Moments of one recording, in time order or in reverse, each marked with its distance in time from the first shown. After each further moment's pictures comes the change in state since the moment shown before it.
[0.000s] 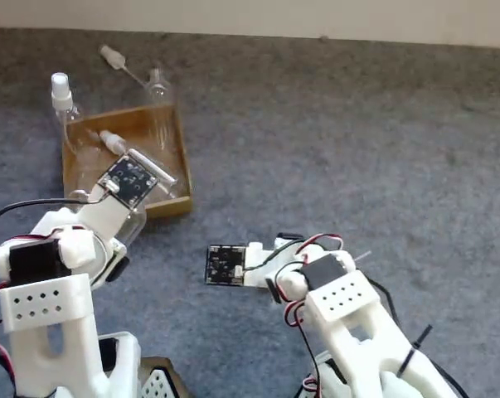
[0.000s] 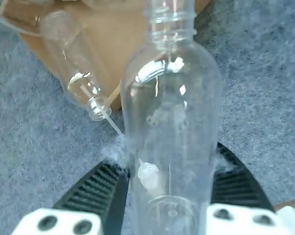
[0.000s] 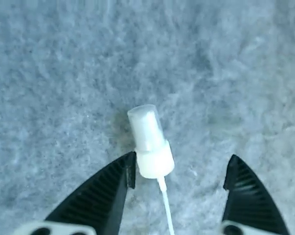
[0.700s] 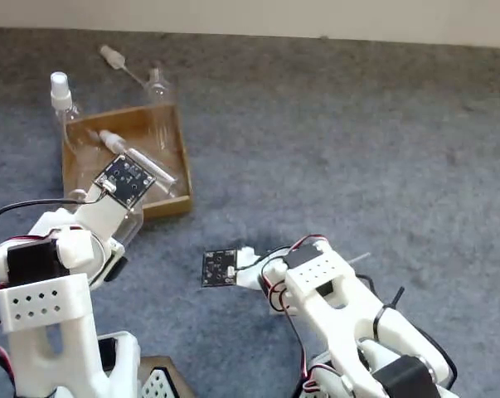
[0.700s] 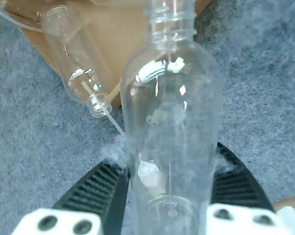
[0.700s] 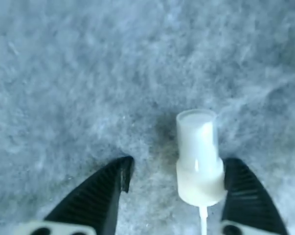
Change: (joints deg) left arm -0.9 0.0 0.0 0.0 0.0; right arm -1.1 22.7 -1.8 -7.8 0.2
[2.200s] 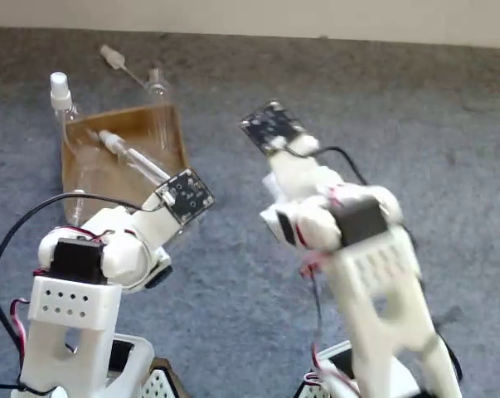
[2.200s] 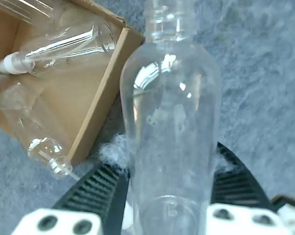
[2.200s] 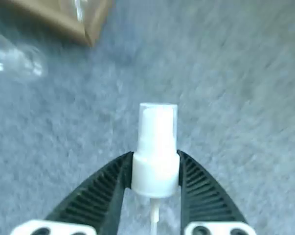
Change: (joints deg) left arm 21.4 0.0 0.0 1.1 6.7; right arm 6.2 -14.6 -46.5 35.8 -44.4
